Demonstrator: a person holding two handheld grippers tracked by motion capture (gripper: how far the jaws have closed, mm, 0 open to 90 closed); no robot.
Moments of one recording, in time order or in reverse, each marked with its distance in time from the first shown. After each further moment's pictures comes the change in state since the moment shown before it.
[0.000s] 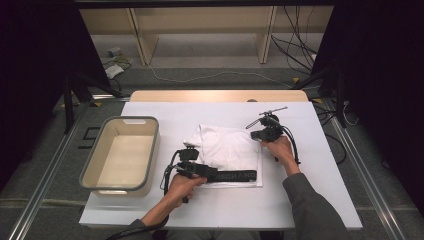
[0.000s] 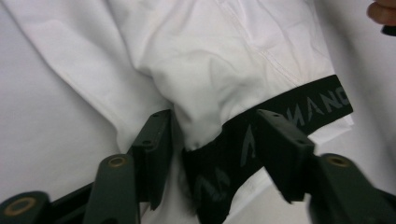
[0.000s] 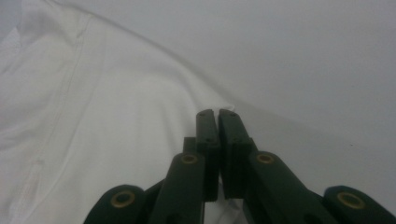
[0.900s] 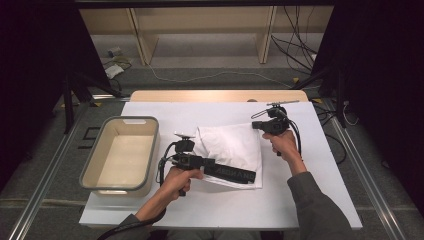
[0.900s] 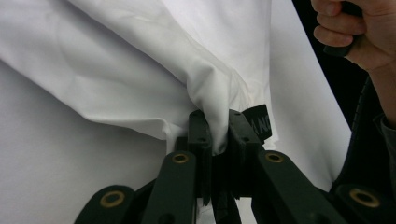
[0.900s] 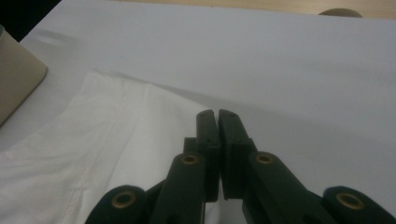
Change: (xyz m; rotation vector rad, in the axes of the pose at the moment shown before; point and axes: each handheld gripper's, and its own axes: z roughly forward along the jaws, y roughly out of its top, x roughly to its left) left arm 0.003 0.018 -0.035 -0.067 -0.236 -0.042; right arm 0.007 0.016 -0.041 -0.143 0.075 0.039
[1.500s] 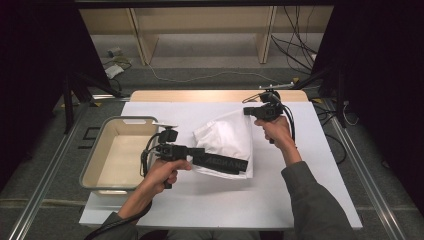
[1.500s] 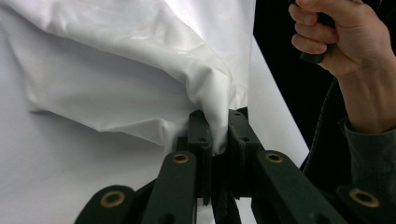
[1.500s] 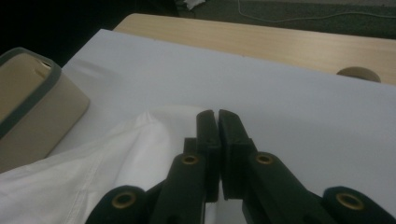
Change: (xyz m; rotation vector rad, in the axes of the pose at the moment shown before) left arm 0.006 0.020 -0.056 -0.076 -0.113 -0.017; right arm 0.041 0.049 -0.018 -0.047 0.026 -0.034
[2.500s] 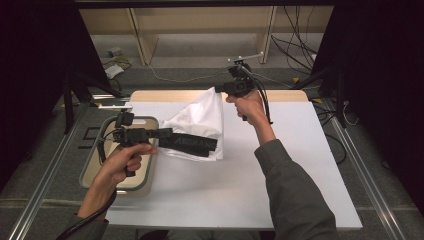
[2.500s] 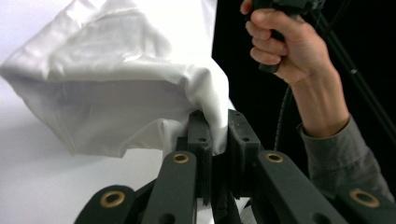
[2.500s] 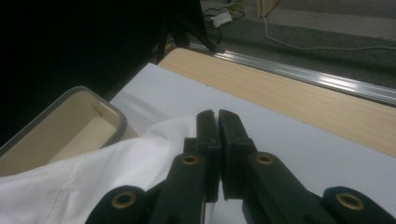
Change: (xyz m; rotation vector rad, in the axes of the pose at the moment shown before) left arm 0.005 0.028 -0.103 -0.149 -0.110 0.010; right arm 0.082 0.079 0.015 -0.023 0.065 -0.077
